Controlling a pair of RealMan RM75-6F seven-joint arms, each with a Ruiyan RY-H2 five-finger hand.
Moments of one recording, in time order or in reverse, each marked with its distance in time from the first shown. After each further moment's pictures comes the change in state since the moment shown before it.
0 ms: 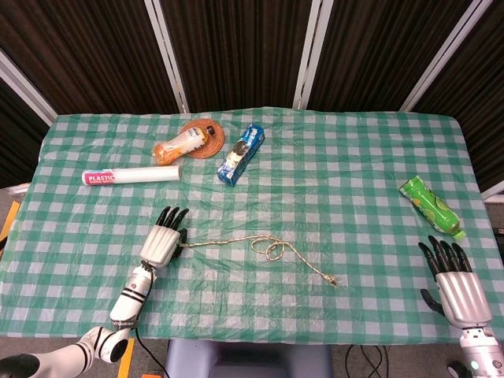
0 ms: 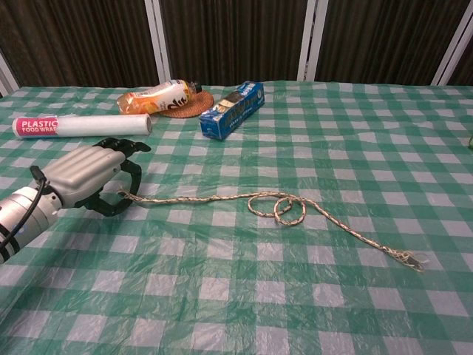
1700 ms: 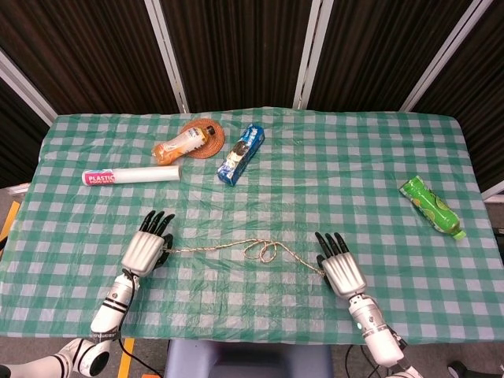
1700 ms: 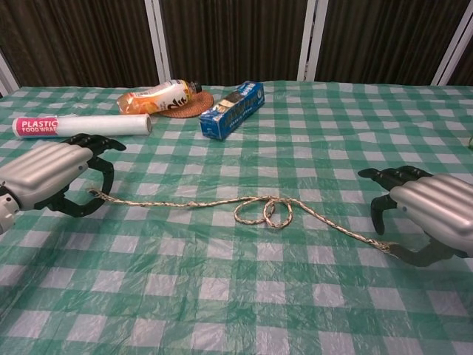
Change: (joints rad) left arm 0.073 0.123 0.044 -0.145 0.025 0.073 -0.006; right arm 0.289 -0.472 0.079 0.096 0.169 -0.317 -0.457
